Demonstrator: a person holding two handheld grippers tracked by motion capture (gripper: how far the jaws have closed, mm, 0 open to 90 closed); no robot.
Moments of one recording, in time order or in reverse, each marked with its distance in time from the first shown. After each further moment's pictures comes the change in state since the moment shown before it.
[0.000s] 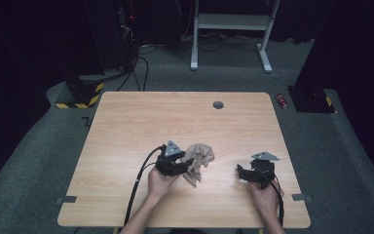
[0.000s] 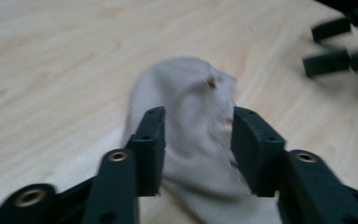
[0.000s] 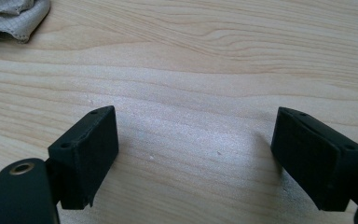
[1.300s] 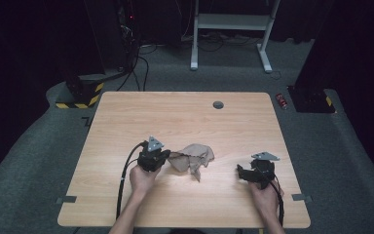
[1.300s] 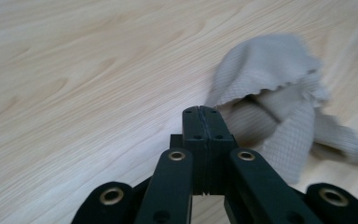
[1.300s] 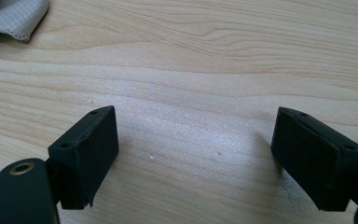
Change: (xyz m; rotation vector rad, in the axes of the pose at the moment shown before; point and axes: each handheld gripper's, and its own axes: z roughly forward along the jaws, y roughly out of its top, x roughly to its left) left arm 0.055 -0.011 -0.026 0.042 0.177 -0.068; right arm 0.000 0.000 0.000 0.000 0.001 -0.001
